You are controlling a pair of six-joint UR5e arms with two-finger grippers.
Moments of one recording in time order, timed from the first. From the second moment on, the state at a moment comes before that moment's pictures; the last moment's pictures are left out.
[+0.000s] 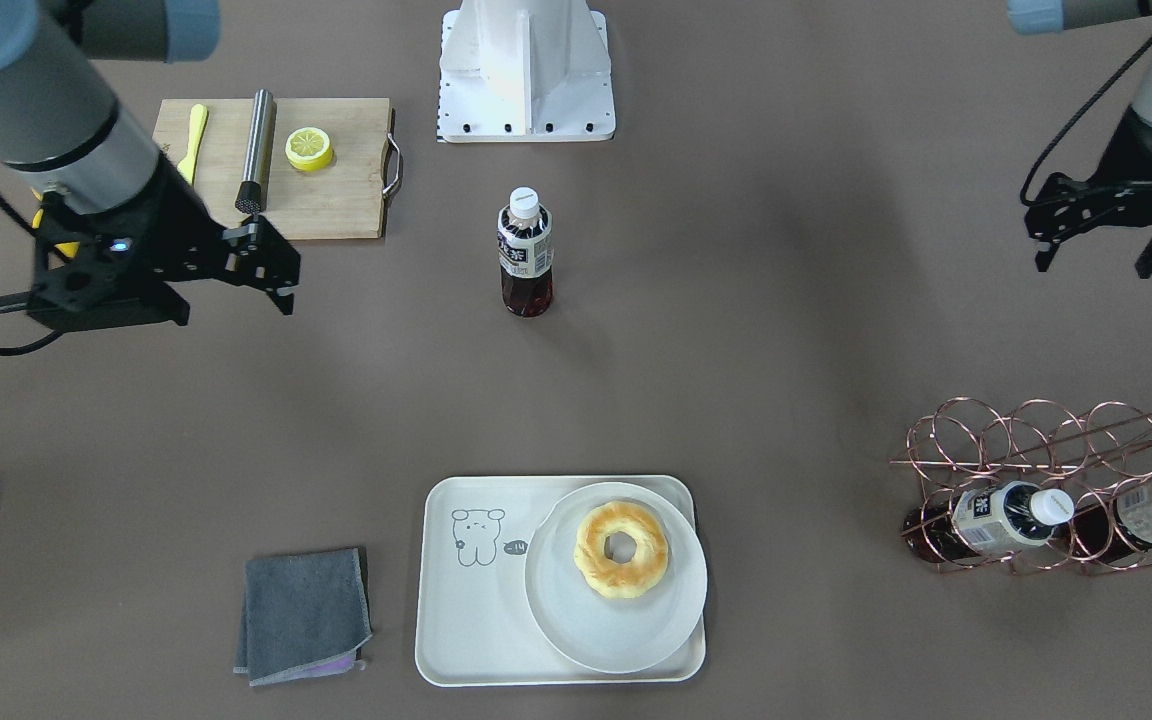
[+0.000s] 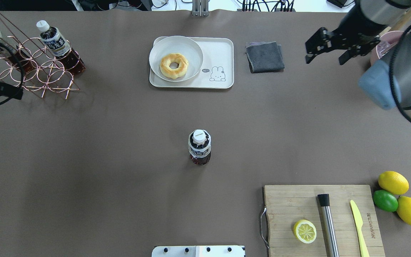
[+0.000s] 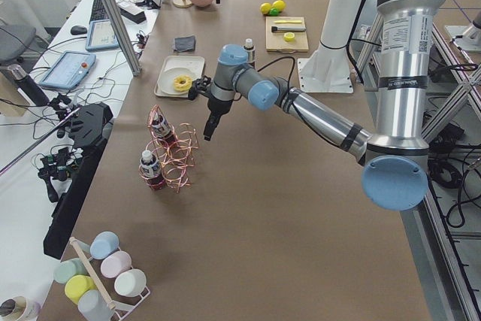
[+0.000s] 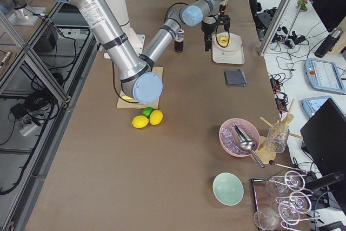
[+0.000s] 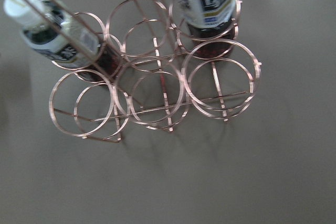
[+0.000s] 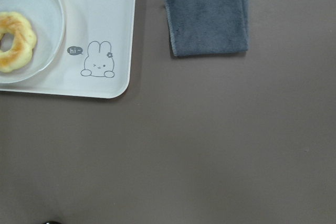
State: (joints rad) left arm -1.12 -1.54 -2.06 -1.71 -1.98 -0.44; right arm 0.95 -0.97 1.88 -1.83 2.20 0.83
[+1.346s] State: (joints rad) left arm -1.51 -1.47 -1.79 -1.83 -2.21 0.10; right arm 0.58 -0.71 1.86 -1.85 1.93 1.17
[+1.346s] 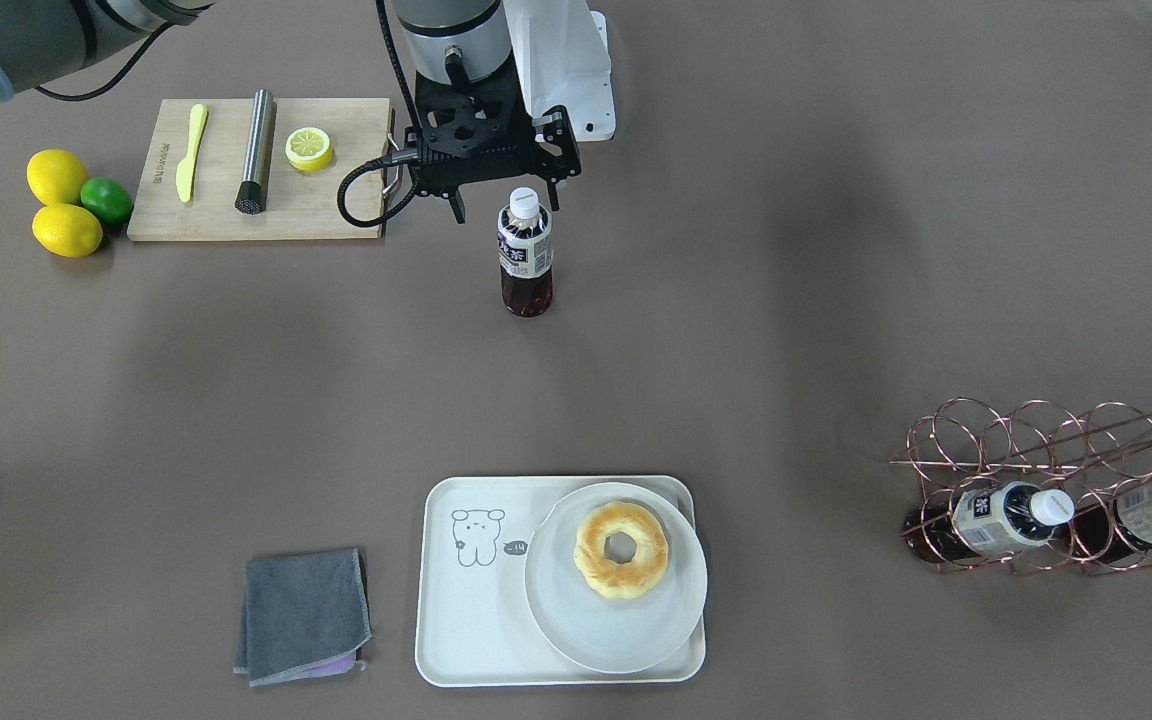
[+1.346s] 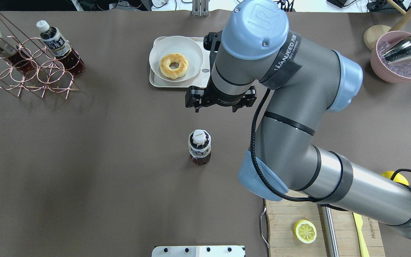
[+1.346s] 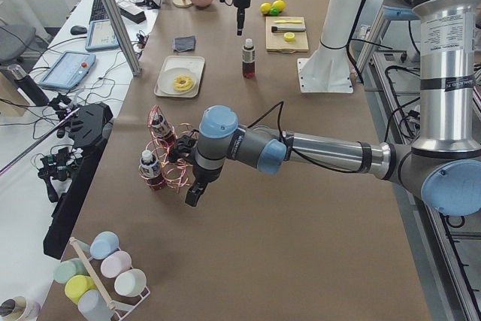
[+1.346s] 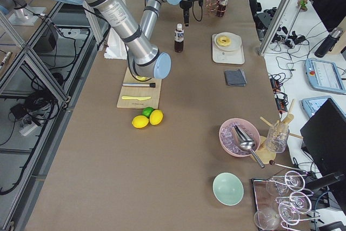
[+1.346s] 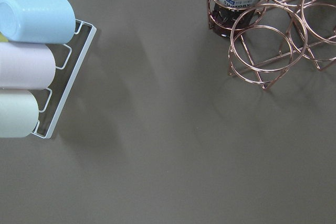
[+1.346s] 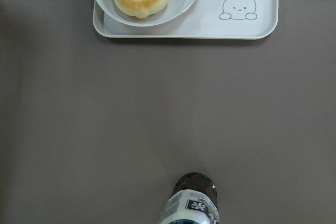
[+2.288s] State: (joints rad) left arm -1.51 -1.47 -1.78 -1.83 -2.21 0.10; right arm 0.52 -0.70 1.84 -1.90 1.85 1.17
